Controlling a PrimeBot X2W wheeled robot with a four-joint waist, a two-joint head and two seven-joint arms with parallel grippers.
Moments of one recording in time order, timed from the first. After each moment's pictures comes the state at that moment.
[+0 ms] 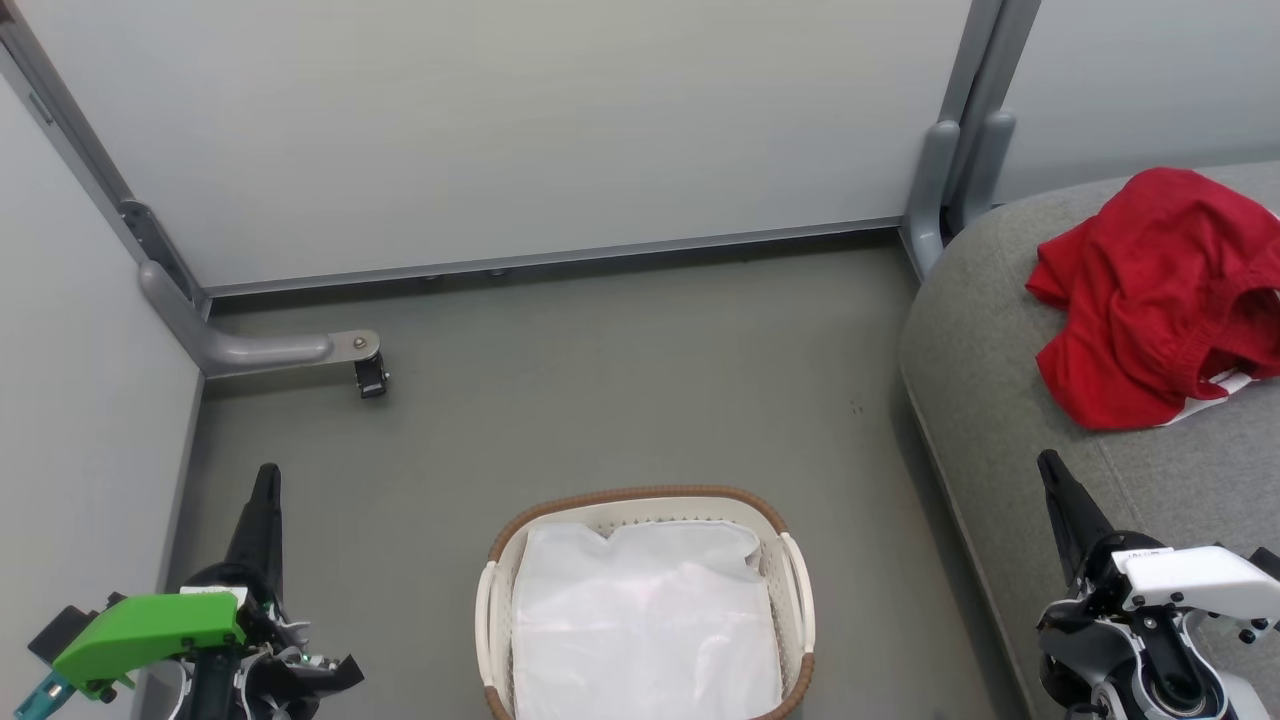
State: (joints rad) left arm -0.10 0.05 0.12 0.25 -1.61 -0.13 0.11; right arm -0.10 -0.05 -0.11 0.25 1.61 0.13 0.11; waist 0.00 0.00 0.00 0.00
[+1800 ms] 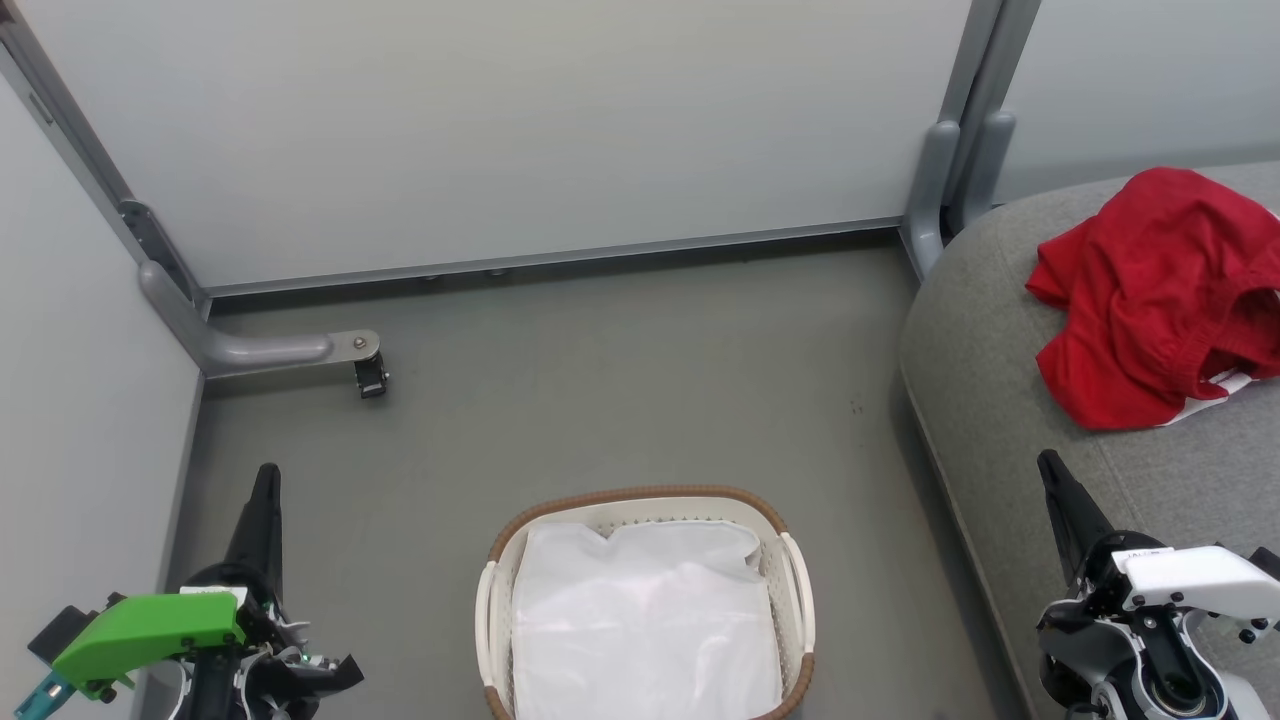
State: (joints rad) left arm -0.10 0.05 0.12 0.25 -1.61 -0.13 0.11; right arm -0.11 -0.05 -0.11 0.25 1.61 0.13 0.11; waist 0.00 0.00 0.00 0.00
